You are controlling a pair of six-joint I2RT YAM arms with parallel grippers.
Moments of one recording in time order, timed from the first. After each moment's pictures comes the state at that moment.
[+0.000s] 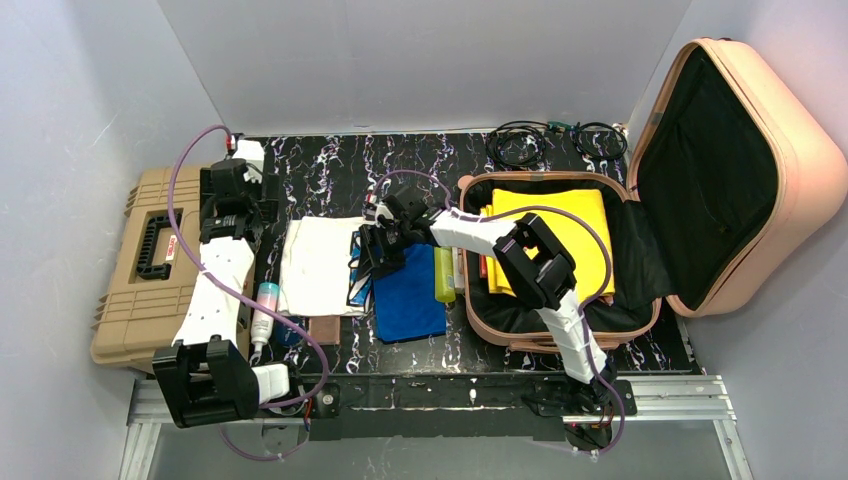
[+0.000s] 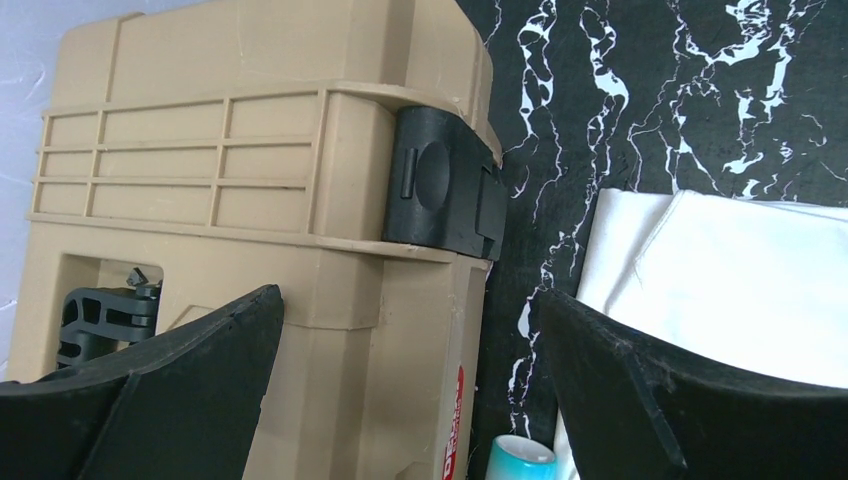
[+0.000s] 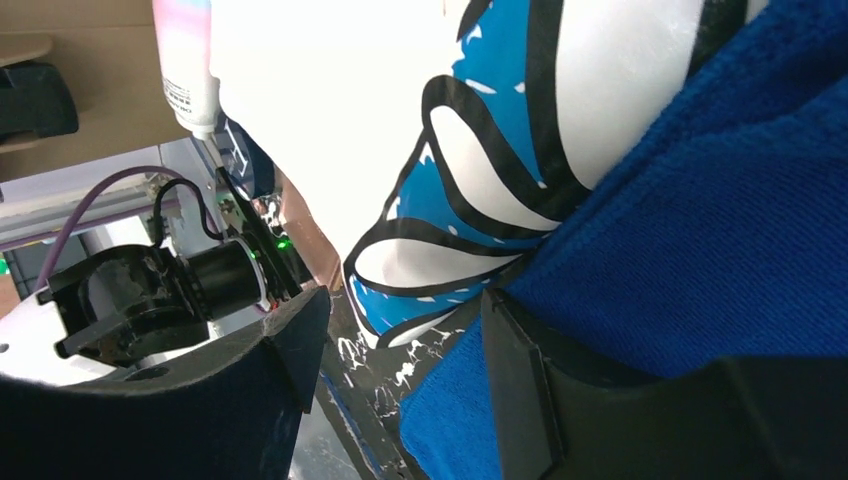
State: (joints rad) left arm 0.12 1.23 1.05 -0.37 -0.32 0.31; right arm 0.87 2.23 1.66 -0.31 -0.67 0.61
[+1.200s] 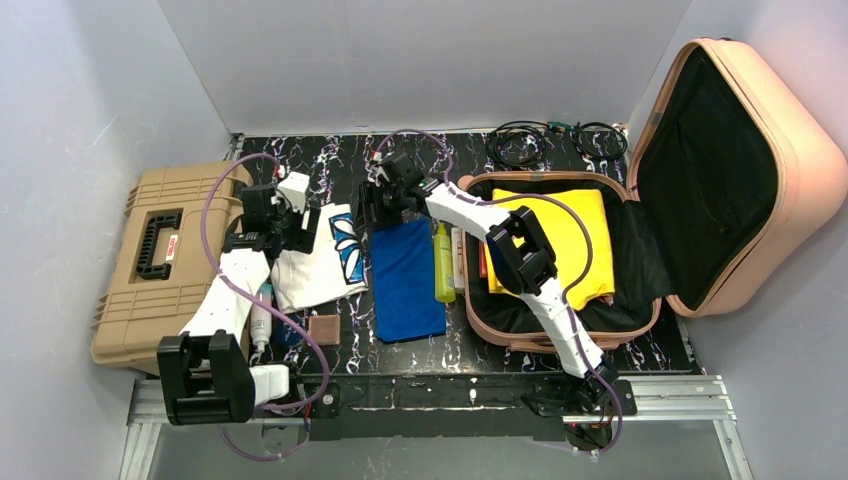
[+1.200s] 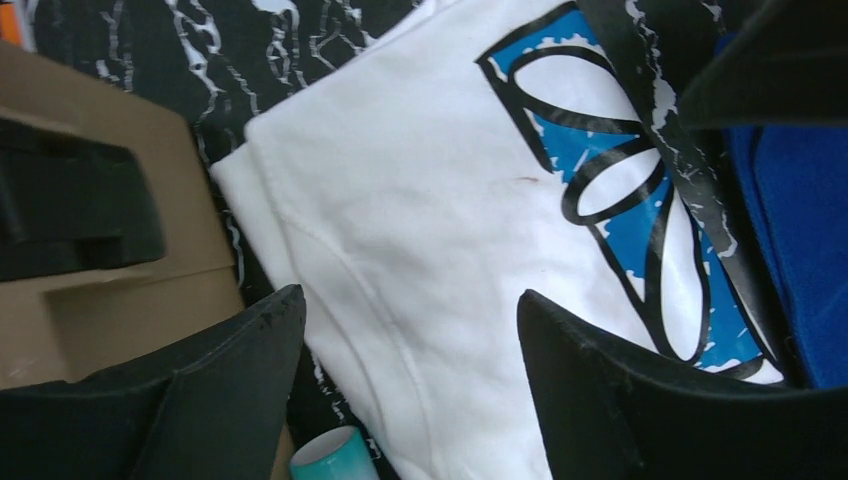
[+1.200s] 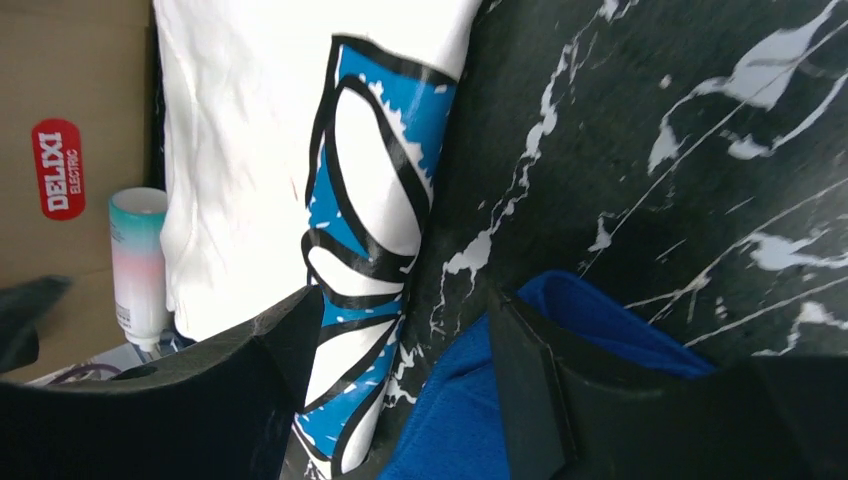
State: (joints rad) left arm 0.04 1.21 0.86 -0.37 0.08 0.31; right arm 0.79 2.46 2.10 -0.41 -0.41 0.57
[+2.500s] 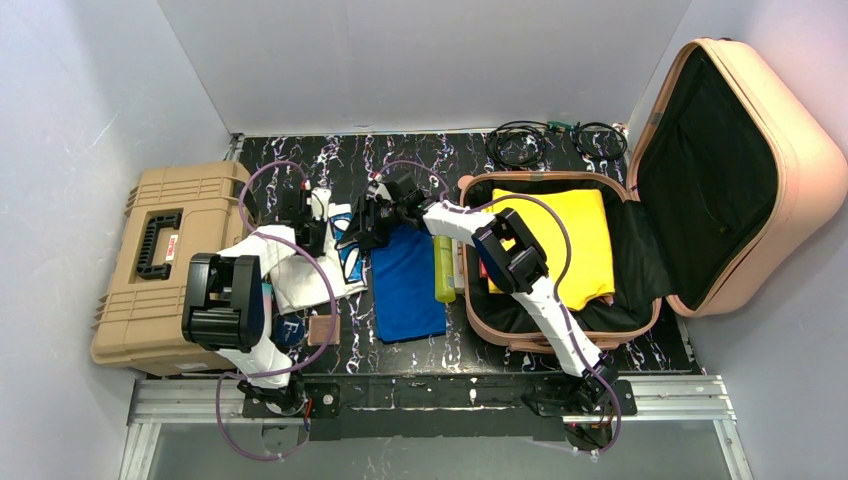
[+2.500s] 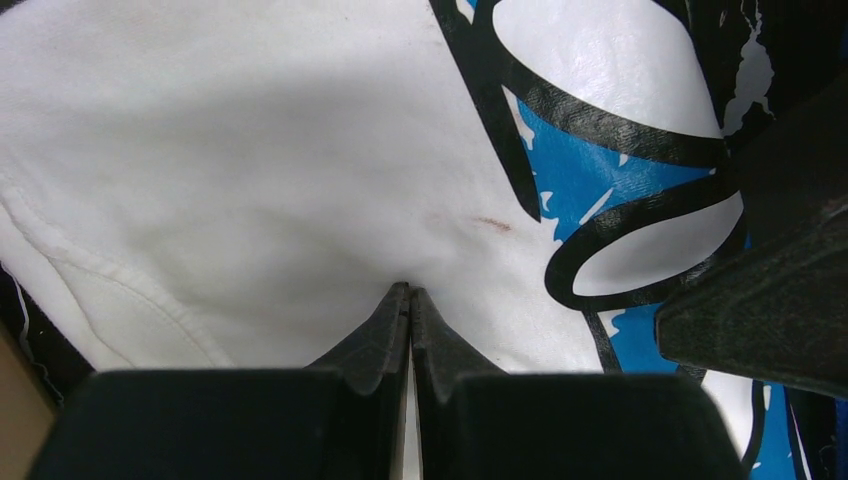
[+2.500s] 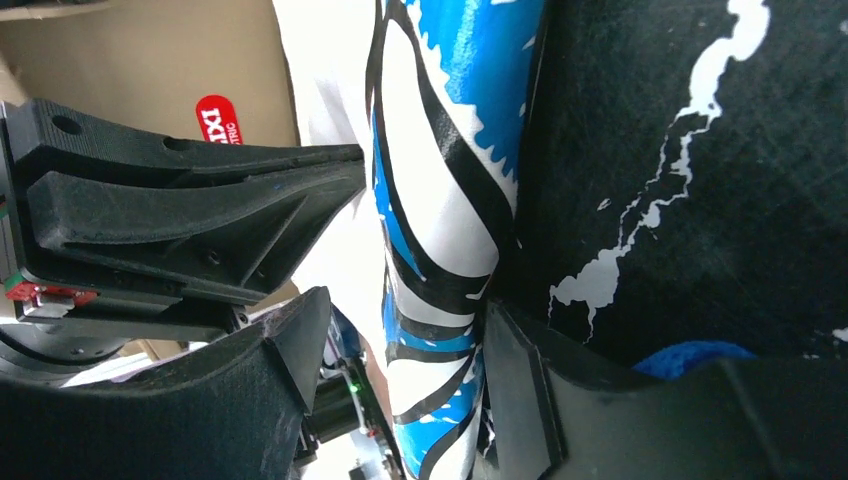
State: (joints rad) left arm -0.07 1.61 0.88 -0.27 0.00 0.14; right arm 0.78 2.55 1.98 -0.05 -0.74 0.98
